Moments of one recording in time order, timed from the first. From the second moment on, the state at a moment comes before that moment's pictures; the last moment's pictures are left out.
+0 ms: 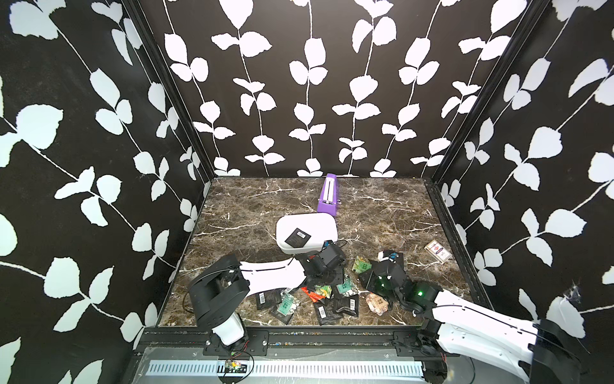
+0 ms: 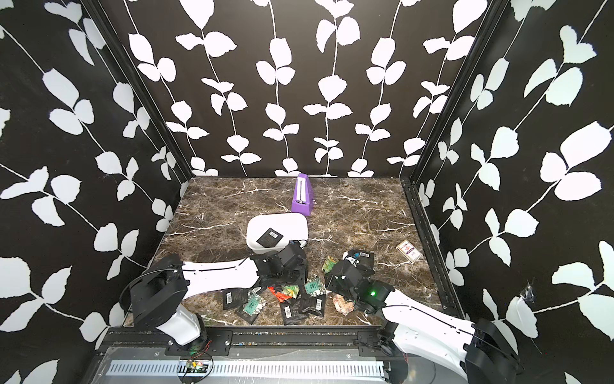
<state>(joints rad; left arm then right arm) -1.08 1.63 0.92 -0.25 0.03 -0.94 0.90 0.93 0.41 -0.30 0.16 1.13</state>
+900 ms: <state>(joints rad) -1.09 1.72 0.90 -0.24 0.05 -0.98 1.01 1.09 0.40 -0.23 0.18 1.25</state>
